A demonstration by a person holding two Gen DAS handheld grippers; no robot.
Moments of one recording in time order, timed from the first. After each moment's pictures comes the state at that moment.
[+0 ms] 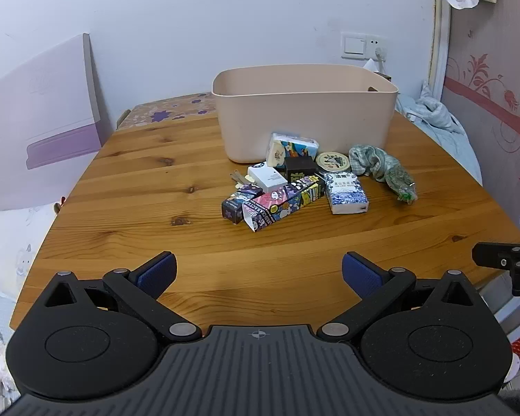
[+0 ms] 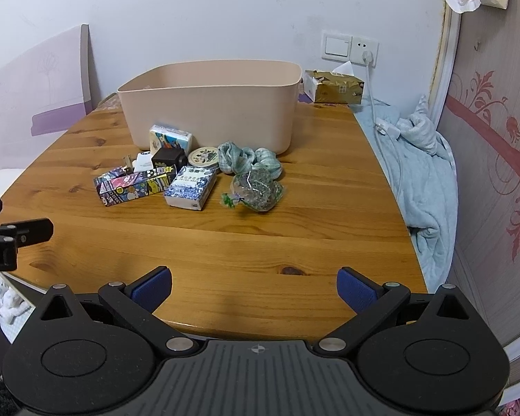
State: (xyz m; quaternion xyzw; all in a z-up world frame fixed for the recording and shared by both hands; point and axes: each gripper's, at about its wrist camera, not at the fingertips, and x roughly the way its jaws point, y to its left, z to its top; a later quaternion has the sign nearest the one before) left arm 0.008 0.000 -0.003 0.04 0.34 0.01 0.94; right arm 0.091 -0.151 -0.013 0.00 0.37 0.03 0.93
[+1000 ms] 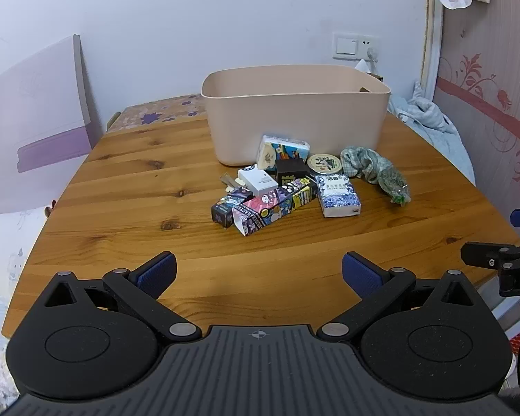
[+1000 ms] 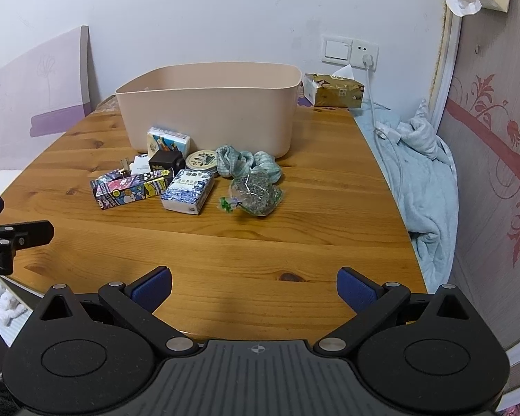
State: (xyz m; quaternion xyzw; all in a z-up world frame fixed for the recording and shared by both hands) left arm 0.017 -0.003 -0.001 0.04 0.34 0.00 0.94; right arm 0.097 -0.149 -0.017 -0.01 0.37 0.03 0.93
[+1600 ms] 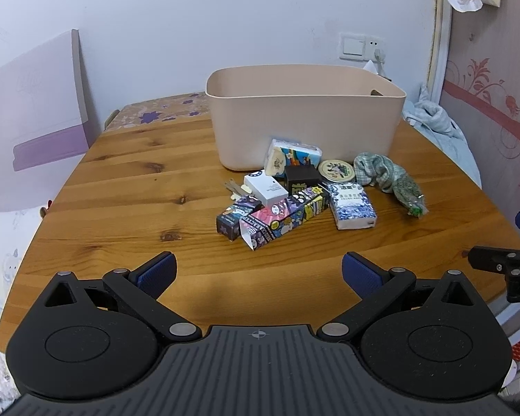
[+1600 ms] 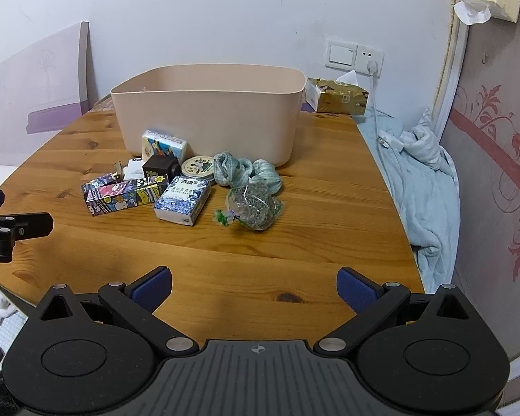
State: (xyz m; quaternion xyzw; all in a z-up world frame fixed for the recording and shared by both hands) left arm 0.047 0.011 -0.010 0.03 0.34 -0.01 0.94; right arm 0.121 -0.147 -0.022 -0.03 0.37 0.04 0.93
